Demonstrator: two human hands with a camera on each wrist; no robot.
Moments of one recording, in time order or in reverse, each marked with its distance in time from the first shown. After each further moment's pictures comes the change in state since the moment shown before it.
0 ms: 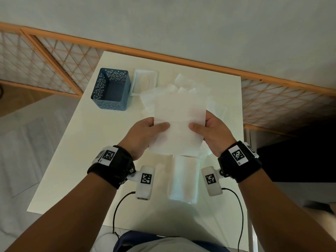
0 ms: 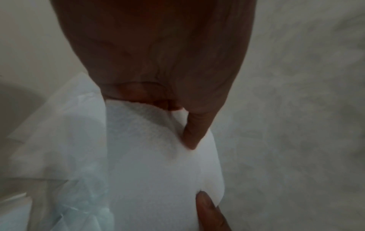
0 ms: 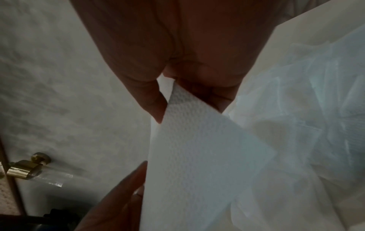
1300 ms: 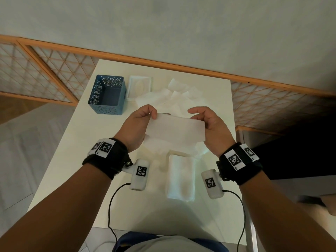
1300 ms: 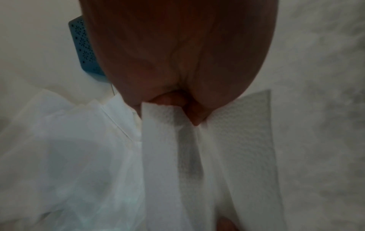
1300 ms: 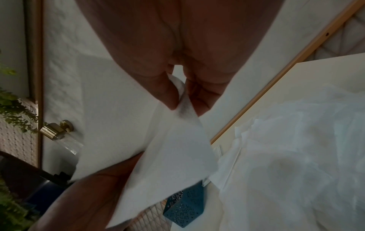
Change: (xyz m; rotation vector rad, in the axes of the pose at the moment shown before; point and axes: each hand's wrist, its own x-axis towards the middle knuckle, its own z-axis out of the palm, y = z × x) left_hand -0.014 0.029 0.000 0.021 -0.140 0.234; right_hand -0.031 -0.018 -0.003 -0.151 0.017 -0.204
